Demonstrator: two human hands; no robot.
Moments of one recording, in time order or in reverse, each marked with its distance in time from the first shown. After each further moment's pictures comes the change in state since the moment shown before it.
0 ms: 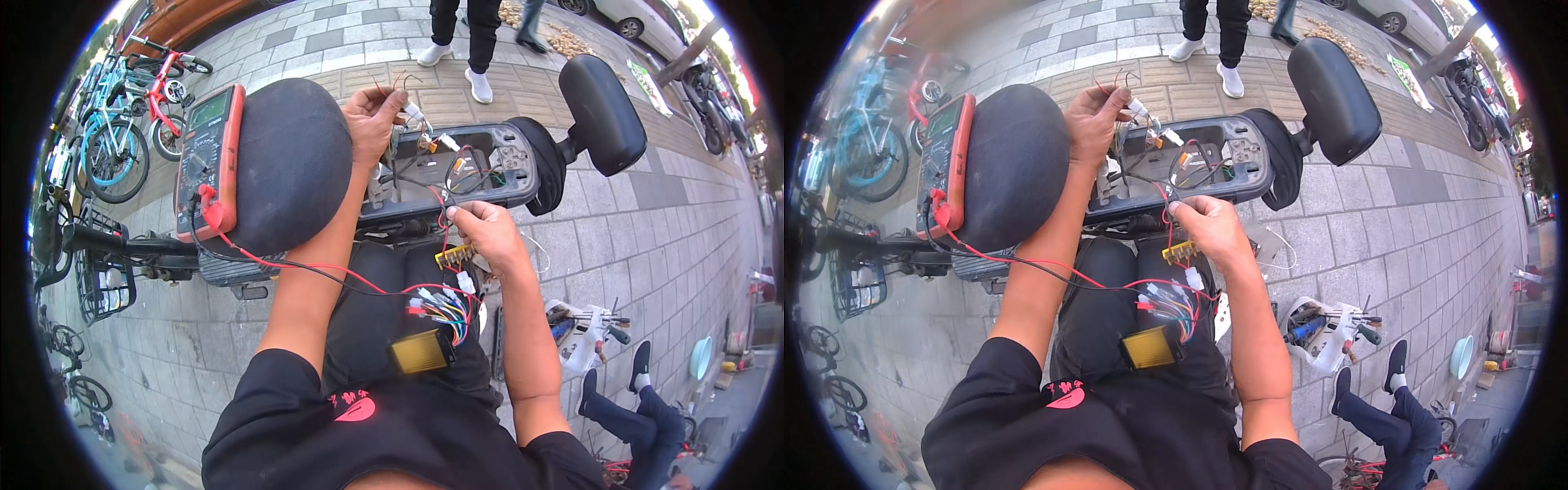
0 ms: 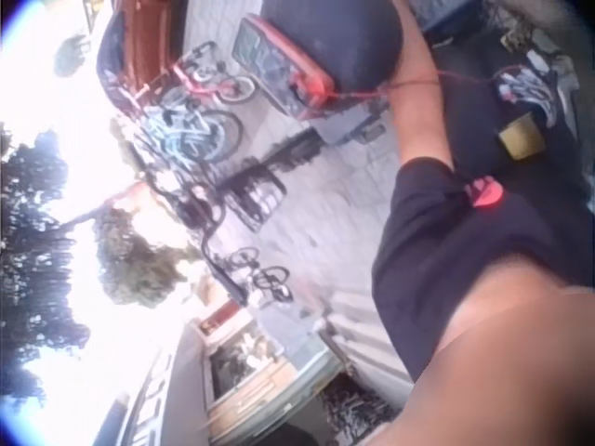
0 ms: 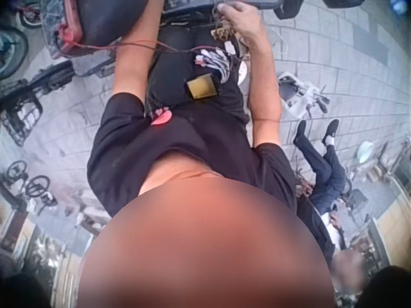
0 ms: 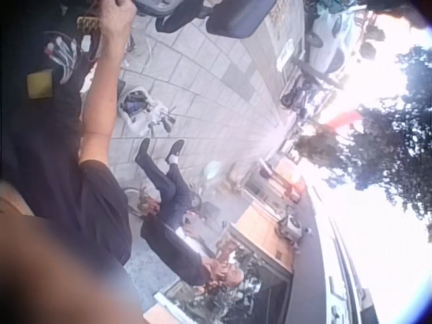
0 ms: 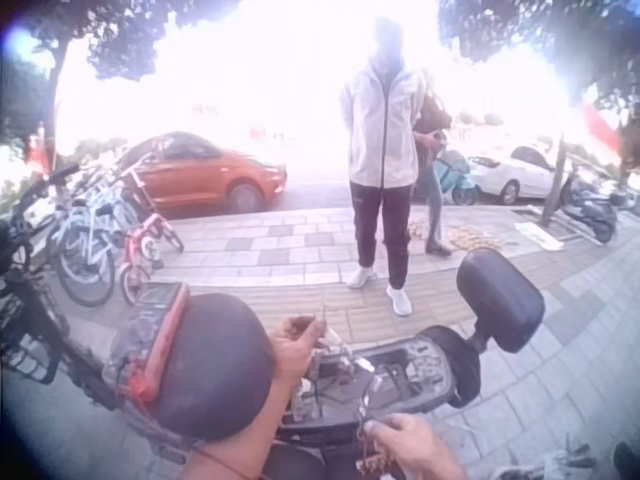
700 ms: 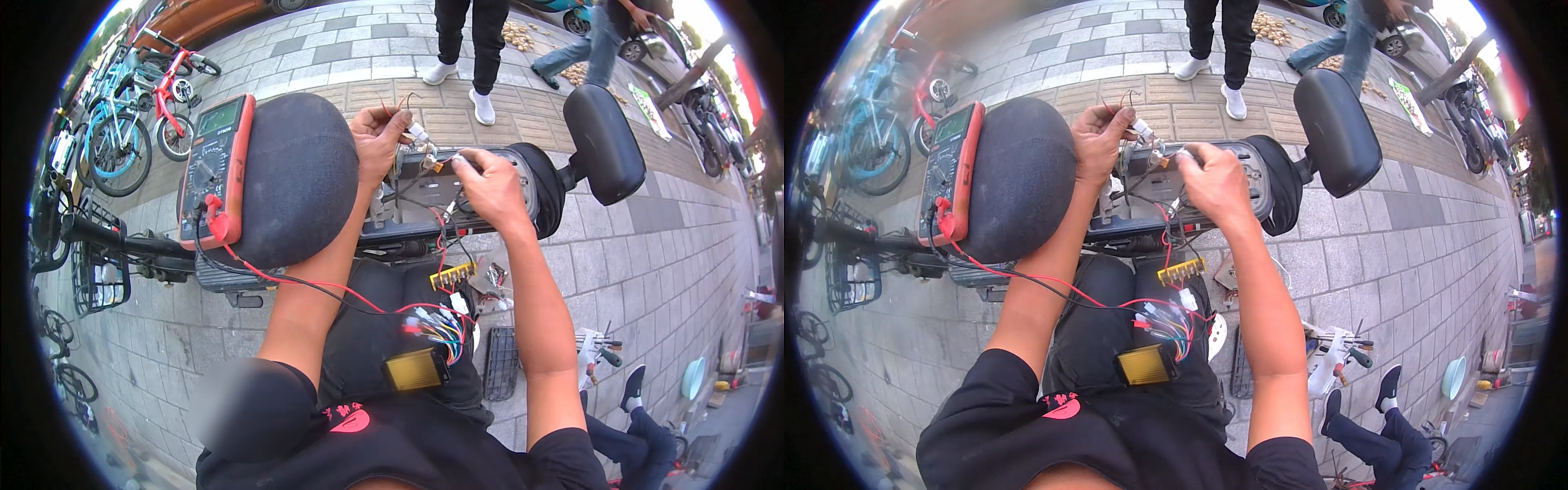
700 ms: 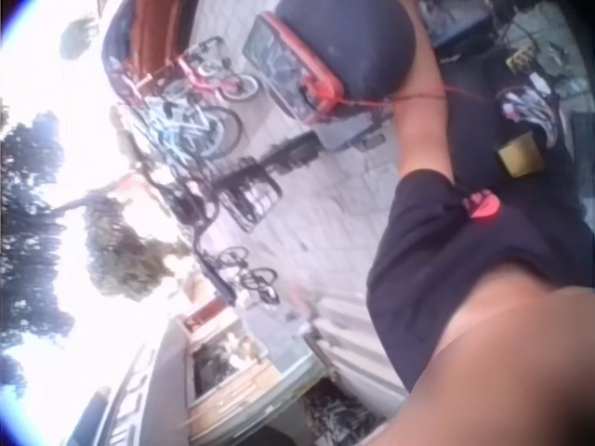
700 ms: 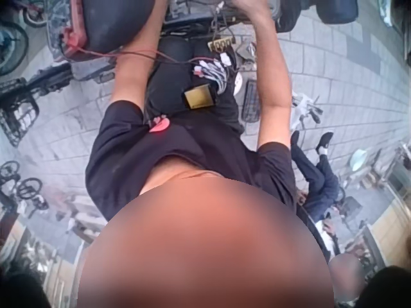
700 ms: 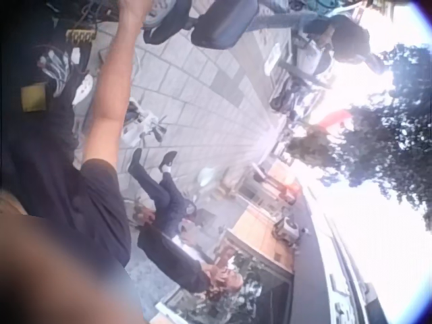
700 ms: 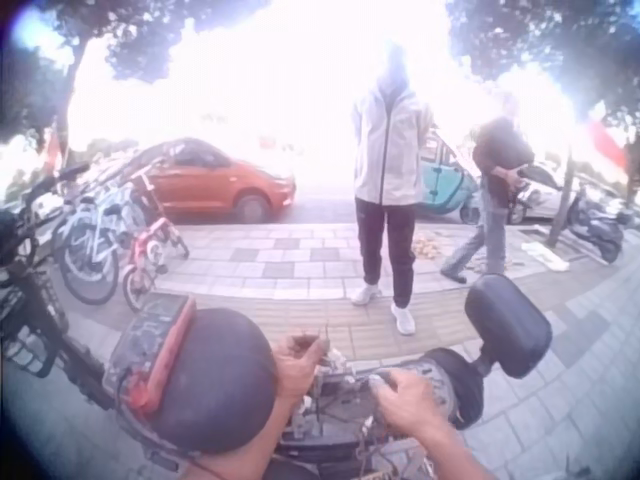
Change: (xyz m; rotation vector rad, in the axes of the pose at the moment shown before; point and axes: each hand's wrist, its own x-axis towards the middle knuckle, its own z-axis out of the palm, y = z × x) left_hand 0.001 -0.005 0.000 -0.046 0.011 -0.002; right_hand 0.074 -0.066 -0.011 -0.543 0.226 -0.417
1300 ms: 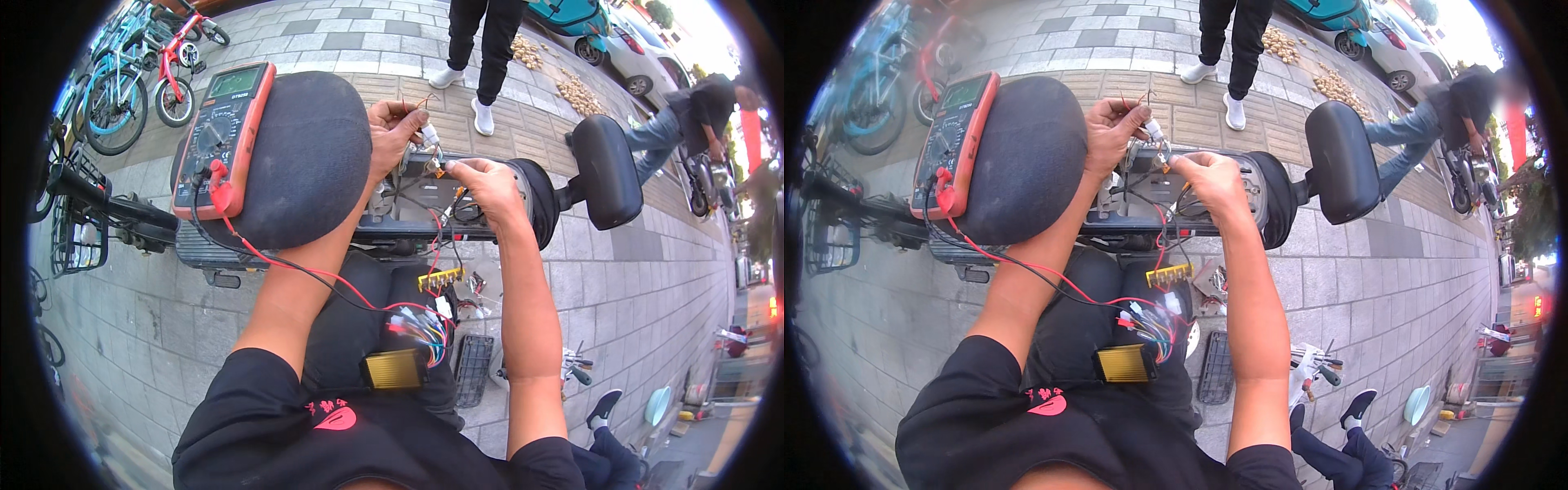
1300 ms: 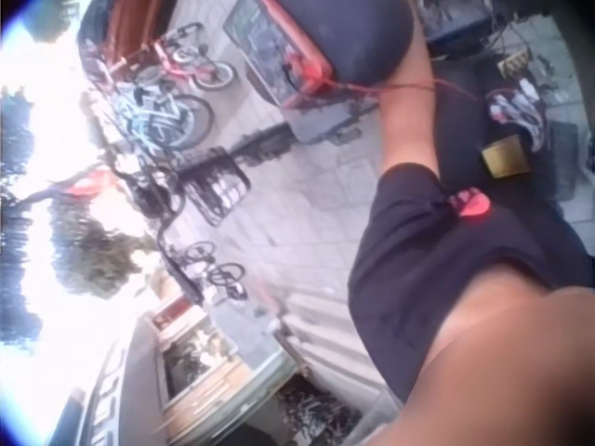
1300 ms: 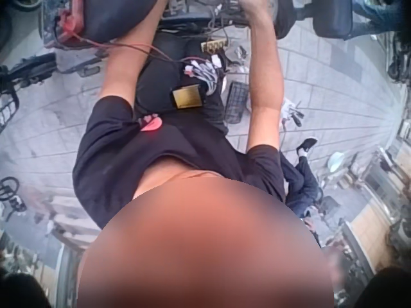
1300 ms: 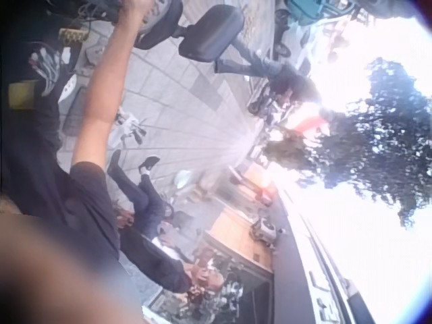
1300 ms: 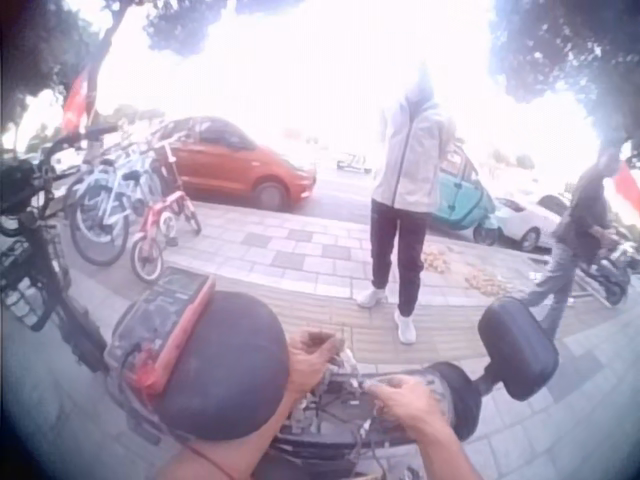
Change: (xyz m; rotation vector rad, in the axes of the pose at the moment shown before) left_hand 0.002 -0.003 -0.003 -0.017 -0.033 -0.012; right_hand 0.017 -0.008 0.002 0.380 -0.241 0.235
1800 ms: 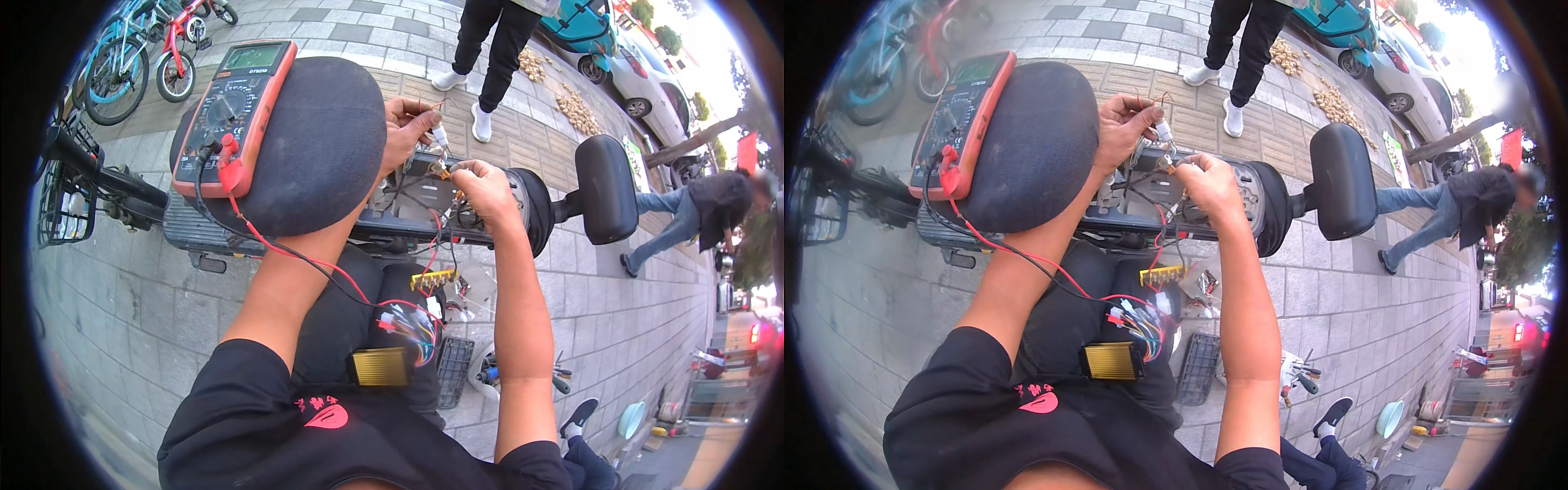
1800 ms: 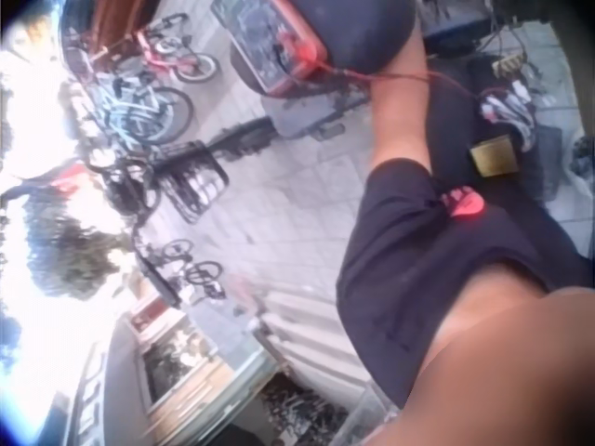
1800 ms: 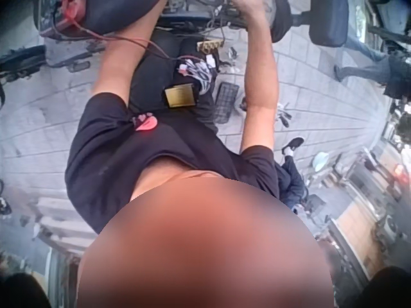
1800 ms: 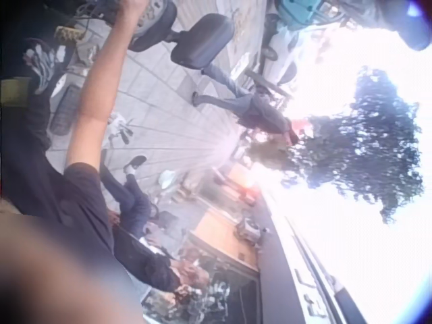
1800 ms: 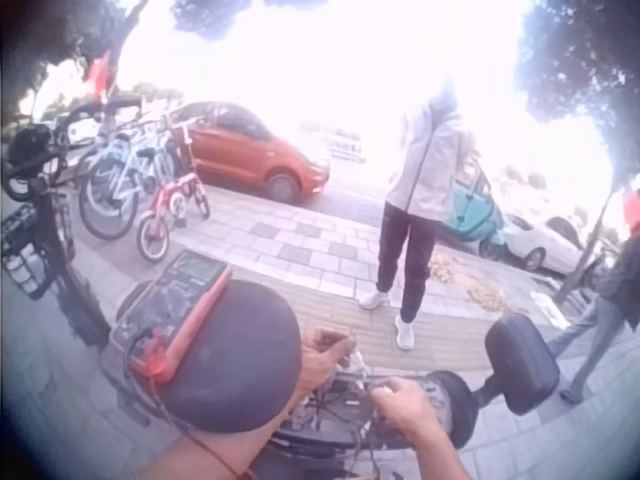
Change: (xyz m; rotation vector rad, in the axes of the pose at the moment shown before) left_hand -0.002 0.004 -0.001 -0.002 -0.029 0.014; right_hand 0.009 0.000 0.008 -0.199 0.042 -0.021
